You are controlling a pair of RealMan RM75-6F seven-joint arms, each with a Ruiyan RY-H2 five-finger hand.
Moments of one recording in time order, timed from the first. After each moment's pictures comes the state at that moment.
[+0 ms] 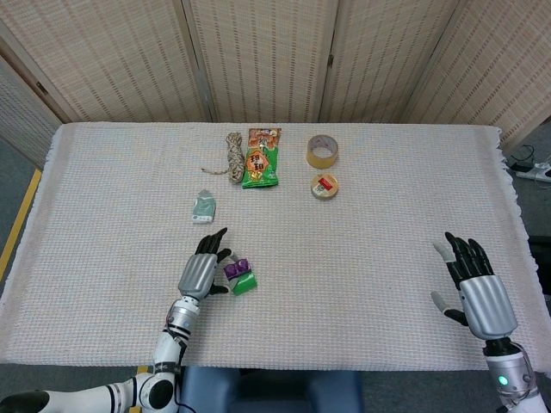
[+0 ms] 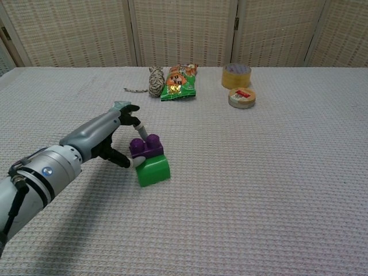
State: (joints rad) left arm -0.57 -1.91 -0.25 -1.30 1.19 1.11 0.20; right arm 0.12 -1.21 0.05 -1.57 -1.64 1.55 -0.01
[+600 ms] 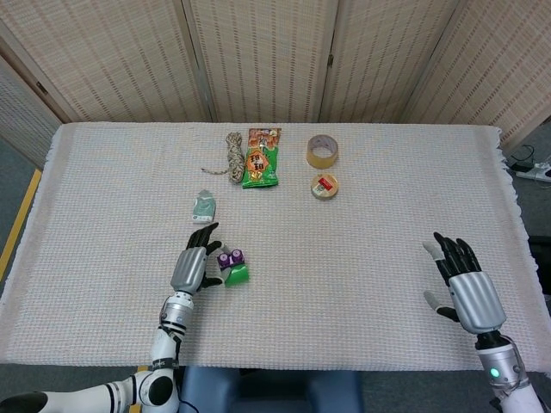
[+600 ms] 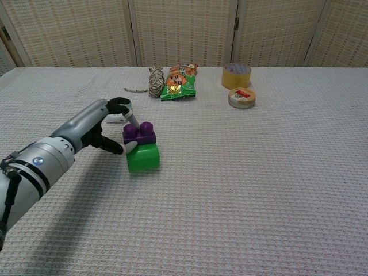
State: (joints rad) left arm -0.56 -1.90 -0.28 -1.31 1.17 1.16 0.09; right arm 0.16 -1.22 0.04 -1.55 -1.62 1.45 0.01
